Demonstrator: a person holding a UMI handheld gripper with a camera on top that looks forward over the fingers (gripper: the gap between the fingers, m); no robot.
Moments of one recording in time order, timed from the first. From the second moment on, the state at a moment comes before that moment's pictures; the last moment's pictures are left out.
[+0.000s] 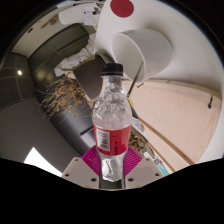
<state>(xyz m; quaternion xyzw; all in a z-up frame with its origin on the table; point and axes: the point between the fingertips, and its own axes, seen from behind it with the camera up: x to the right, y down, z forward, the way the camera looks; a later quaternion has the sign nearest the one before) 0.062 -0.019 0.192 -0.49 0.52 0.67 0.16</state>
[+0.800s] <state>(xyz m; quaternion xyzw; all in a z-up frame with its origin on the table) 0.249 0.043 0.284 -0.76 0.07 0.23 0.60</state>
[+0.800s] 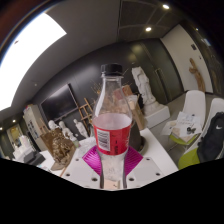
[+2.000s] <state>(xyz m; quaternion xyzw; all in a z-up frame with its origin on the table) 0.362 -0.020 0.061 -0.87 0.04 -0.03 0.49</state>
